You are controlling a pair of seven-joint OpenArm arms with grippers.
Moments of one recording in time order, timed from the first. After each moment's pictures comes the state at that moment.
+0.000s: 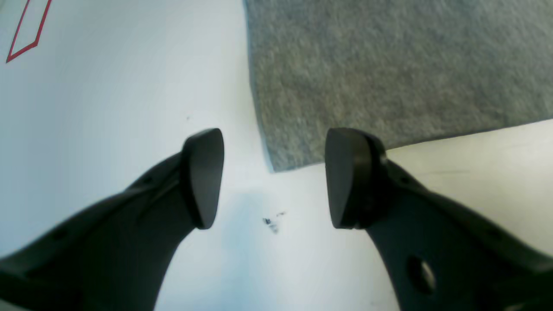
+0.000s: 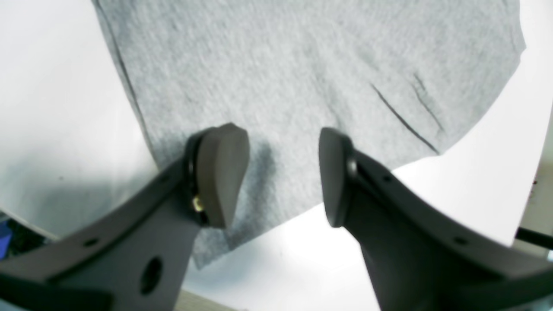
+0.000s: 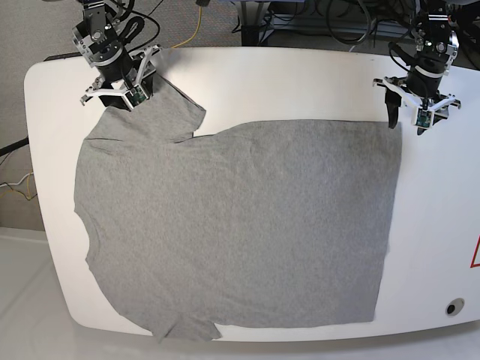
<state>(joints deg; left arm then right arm) 31.1 -19.1 -18.3 105.7 -7.5 -15.1 20.1 -33.5 20.4 5.3 111.0 -5.6 21.3 -28.9</state>
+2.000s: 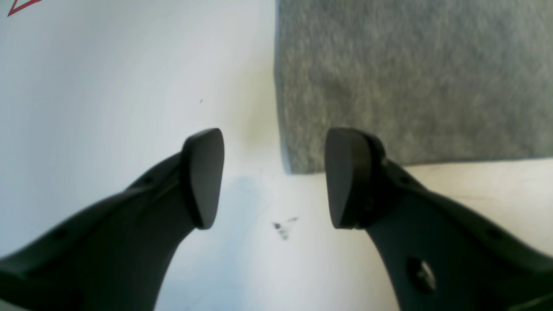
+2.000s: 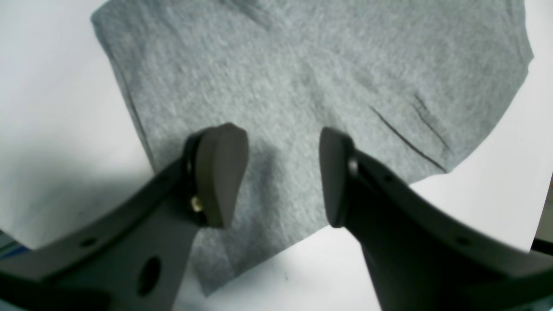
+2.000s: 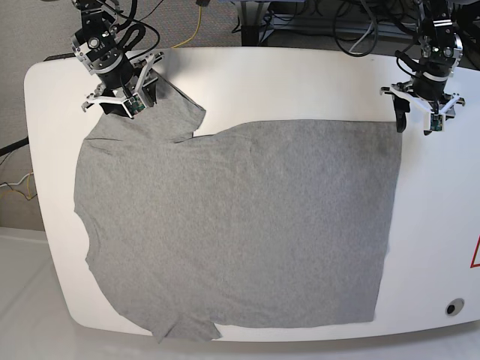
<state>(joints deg) 27.6 -17.7 -21.9 100.1 -13.9 -16.4 21.1 -31.3 20.2 5.5 110.9 -1.3 22.2 -30.4</state>
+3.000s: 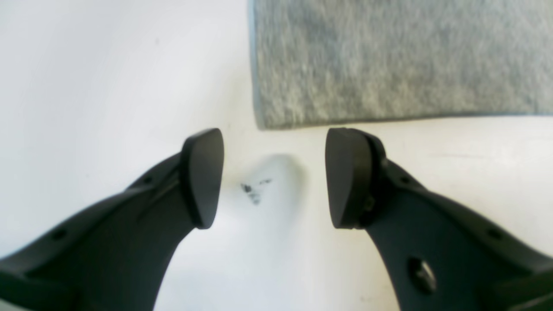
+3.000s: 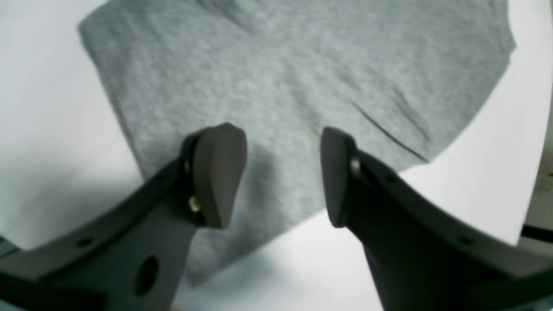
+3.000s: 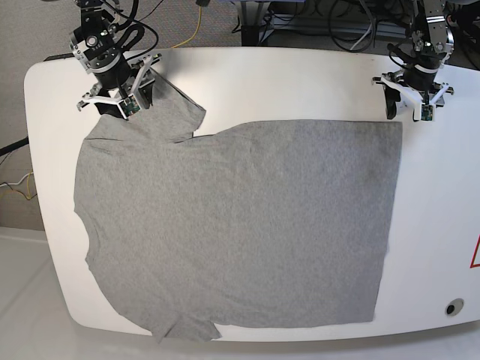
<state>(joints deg) 27.7 -15.6 -20.8 95.4 -13.4 -17.2 19.7 -31.6 17.8 11.8 112.3 -1.2 24.0 -30.7</state>
